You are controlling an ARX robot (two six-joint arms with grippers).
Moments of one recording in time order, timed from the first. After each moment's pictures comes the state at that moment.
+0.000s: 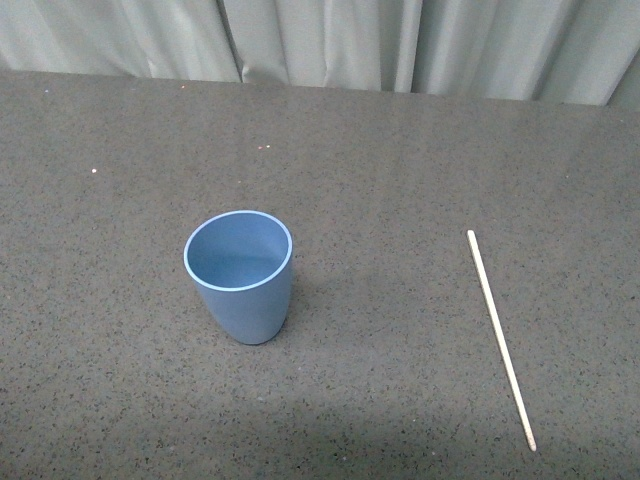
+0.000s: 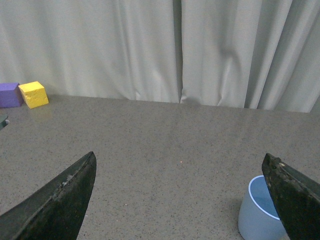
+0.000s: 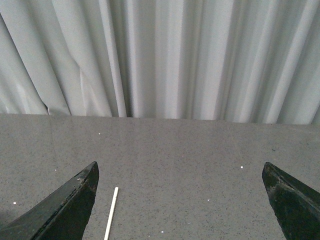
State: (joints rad) left arm 0.00 0.00 0.02 0.00 0.00 0.00; right arm 0.00 0.01 0.00 0.00 0.00 -0.01
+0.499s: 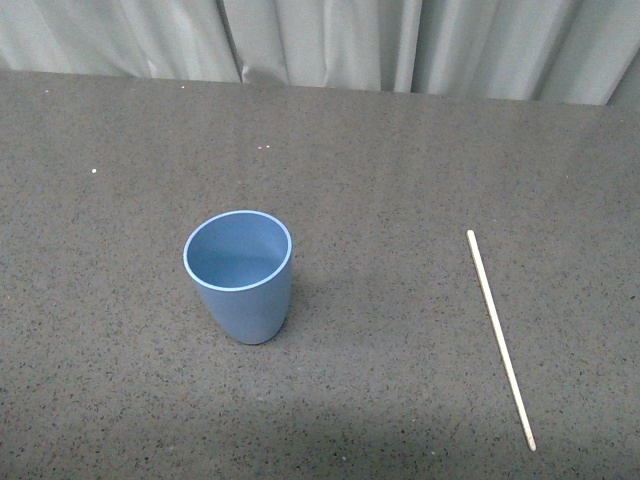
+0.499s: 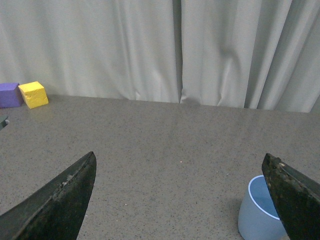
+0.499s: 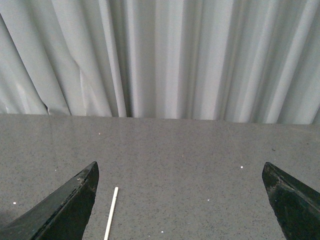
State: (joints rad) left arm 0.00 0.00 0.02 0.00 0.00 0.00; right arm 0.00 0.01 0.00 0.00 0.00 -0.01
